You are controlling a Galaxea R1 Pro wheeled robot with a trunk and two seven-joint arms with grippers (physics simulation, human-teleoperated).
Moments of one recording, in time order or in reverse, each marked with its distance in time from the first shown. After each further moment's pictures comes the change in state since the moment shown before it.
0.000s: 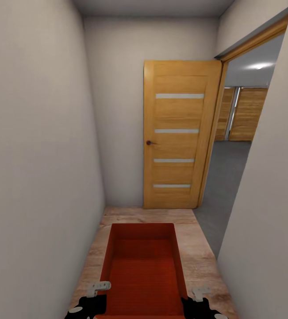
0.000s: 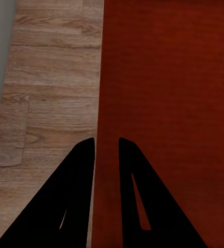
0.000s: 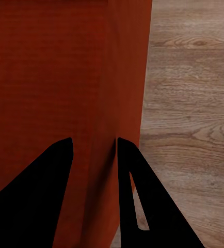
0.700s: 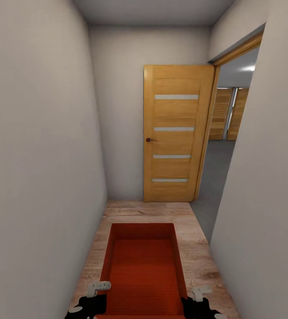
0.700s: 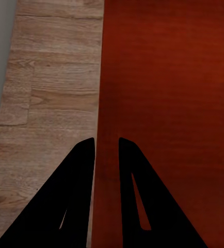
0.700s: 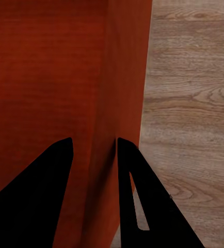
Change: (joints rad) left arm 0.000 0.000 0.000 -0.003 0.000 0.001 0.000; right arm 0.000 0.000 0.000 -0.001 0.000 0.000 0.000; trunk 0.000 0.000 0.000
